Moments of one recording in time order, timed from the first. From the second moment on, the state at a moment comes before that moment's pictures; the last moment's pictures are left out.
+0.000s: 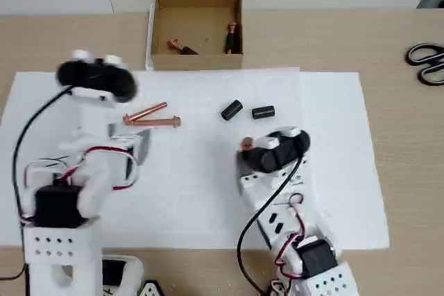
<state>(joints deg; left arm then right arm) -2.7 -53.1 32.5 80.7 -1.5 -24.5 -96.7 91.4 37.5 -6.3</state>
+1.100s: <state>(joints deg) -4.1 -53.1 33.2 83.3 -2.1 -16.4 18.1 -6.7 17.1 1.5</state>
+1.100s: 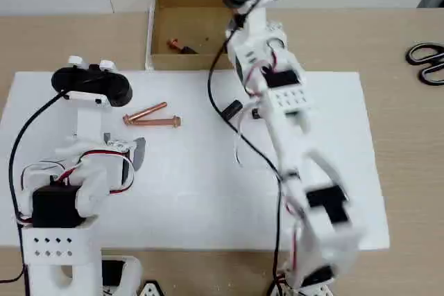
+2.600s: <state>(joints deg) -4.1 -53.1 35.3 83.3 -2.1 -19.2 71.6 -64.4 20.0 1.9</state>
